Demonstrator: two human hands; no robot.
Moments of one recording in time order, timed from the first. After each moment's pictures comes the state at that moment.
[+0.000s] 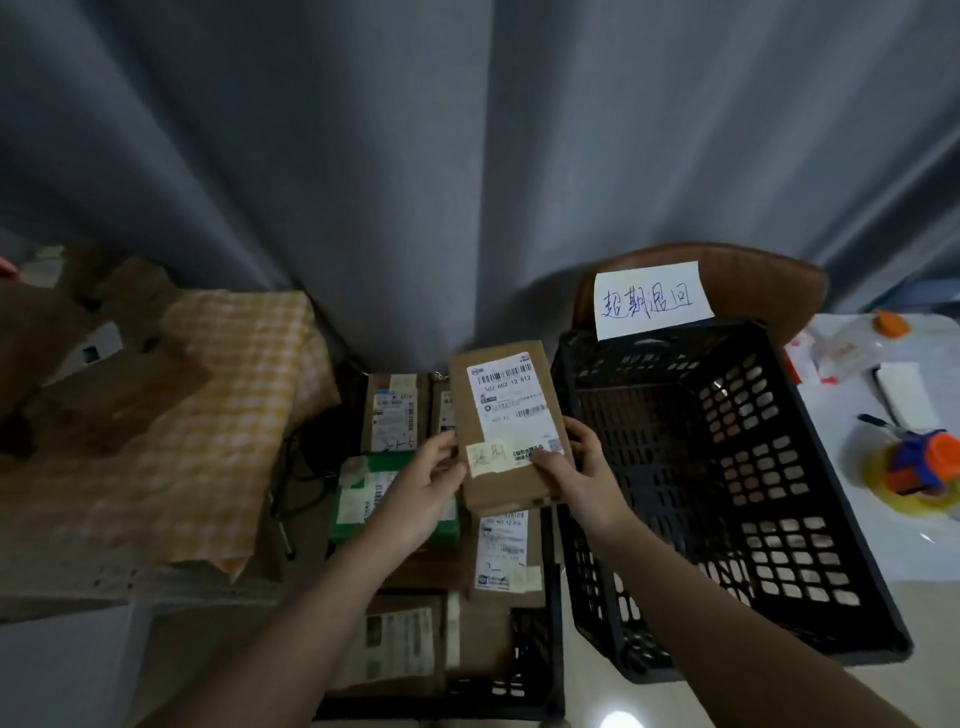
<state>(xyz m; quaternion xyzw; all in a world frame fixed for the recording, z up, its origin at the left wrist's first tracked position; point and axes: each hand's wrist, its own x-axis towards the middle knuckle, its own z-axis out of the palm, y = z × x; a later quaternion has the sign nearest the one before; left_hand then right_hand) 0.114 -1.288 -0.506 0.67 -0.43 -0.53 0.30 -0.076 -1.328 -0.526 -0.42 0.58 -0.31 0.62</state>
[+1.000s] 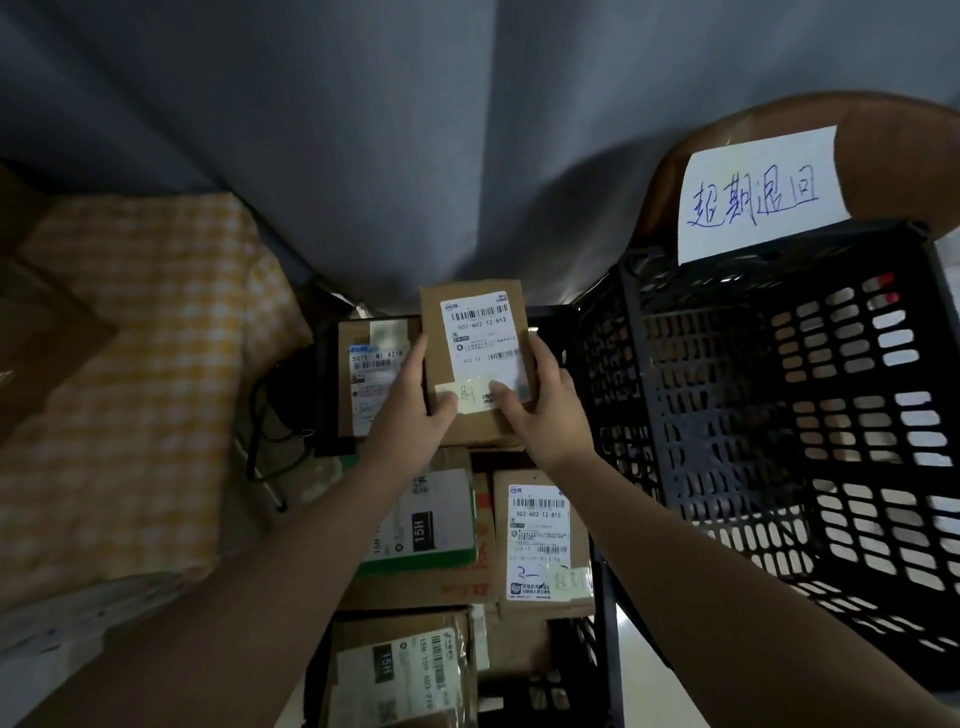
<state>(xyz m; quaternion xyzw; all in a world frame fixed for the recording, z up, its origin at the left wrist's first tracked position) 0.167 -1.408 -0.659 0.70 -0.48 -0.45 0.27 0.003 -1.429 -0.668 -0.59 0.66 -0.20 0.42</state>
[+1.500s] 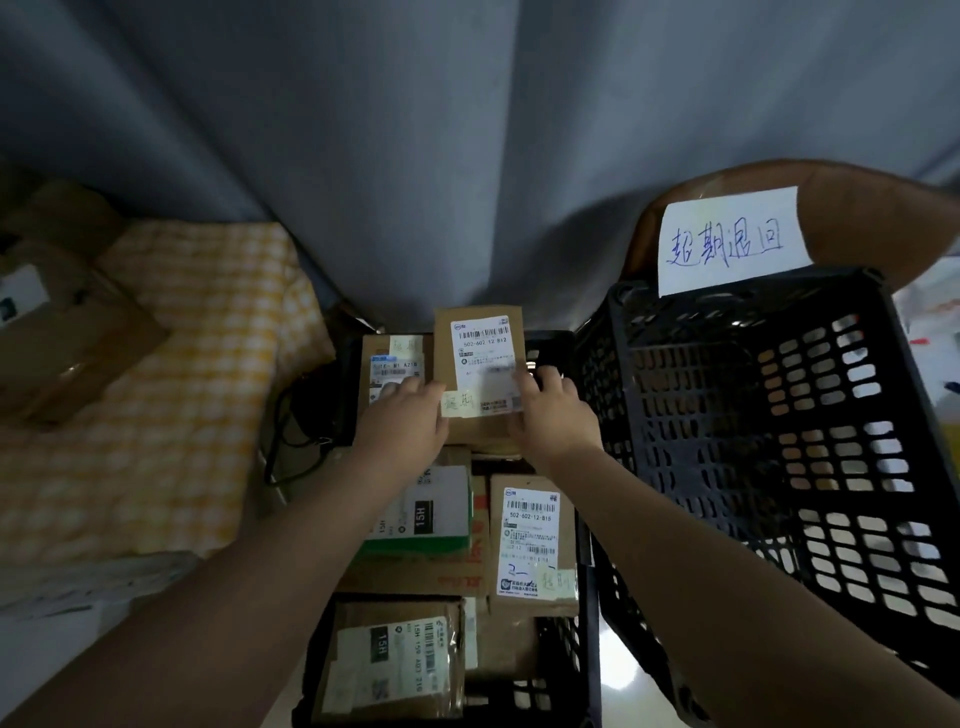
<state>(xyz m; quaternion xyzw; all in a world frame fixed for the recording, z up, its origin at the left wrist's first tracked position) 0.172 -1.388 -0.602 0.71 -0.67 -0.21 -0.02 -0.002 -1.424 -0.616 -0.78 0.60 0.06 0.17</state>
